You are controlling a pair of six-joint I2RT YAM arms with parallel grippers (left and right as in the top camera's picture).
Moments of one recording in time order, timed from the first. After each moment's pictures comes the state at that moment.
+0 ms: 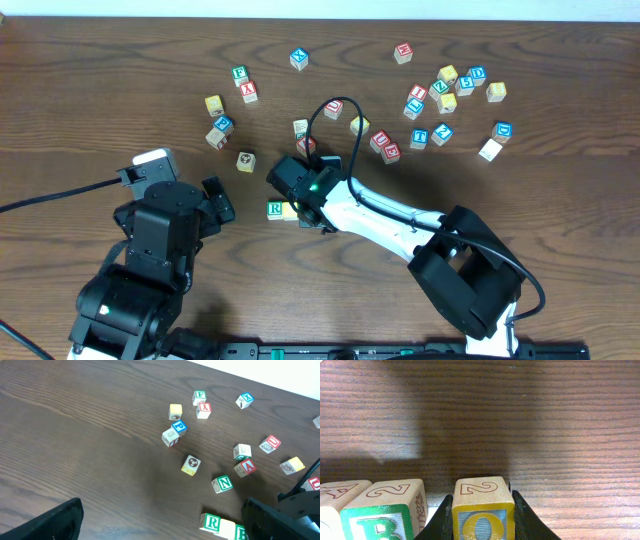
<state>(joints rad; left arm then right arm) -0.35 0.79 0.98 -0.92 -0.42 -0.51 0.88 2.01 1.36 -0.78 0.26 0.85</state>
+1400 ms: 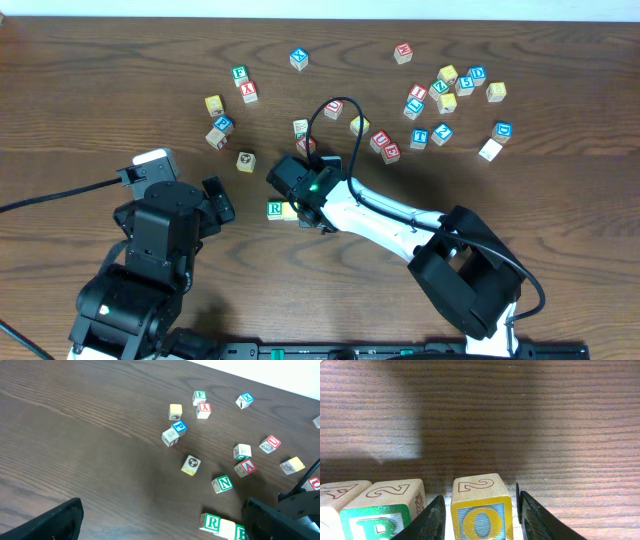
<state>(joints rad) -0.35 0.79 0.98 -0.92 -0.42 -0.51 0.88 2.01 1.36 -0.79 0.26 0.85</state>
